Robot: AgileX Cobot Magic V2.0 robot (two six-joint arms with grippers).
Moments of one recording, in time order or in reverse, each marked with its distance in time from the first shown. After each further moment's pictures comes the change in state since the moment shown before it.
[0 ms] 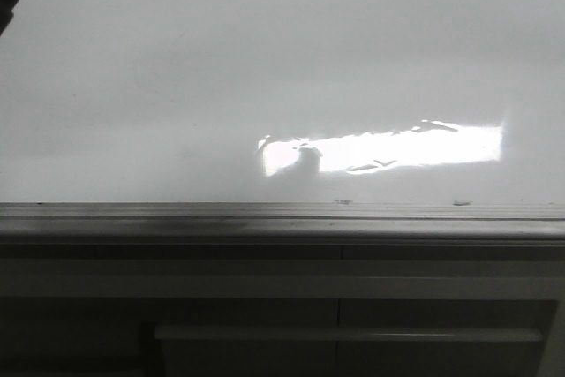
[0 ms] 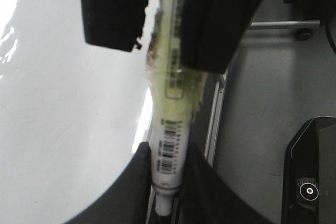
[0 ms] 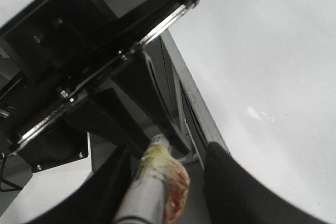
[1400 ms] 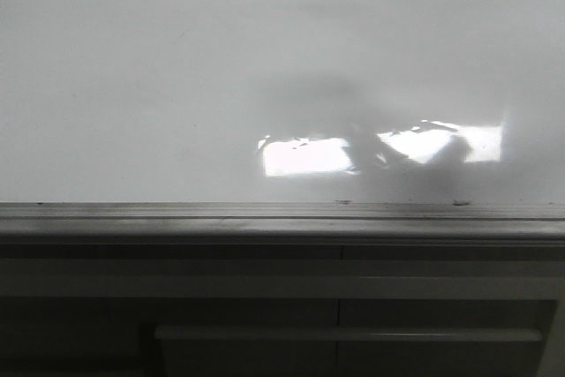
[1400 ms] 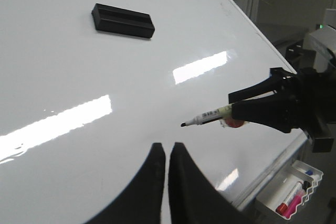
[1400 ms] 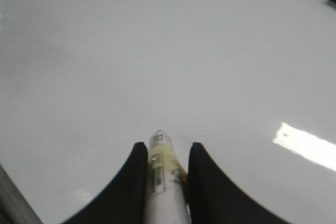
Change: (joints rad) left arm 0.000 -0.435 0.125 -0.055 -0.425 -0.592; right arm 0.000 -0.374 0.400 0.162 -0.738 -0.291
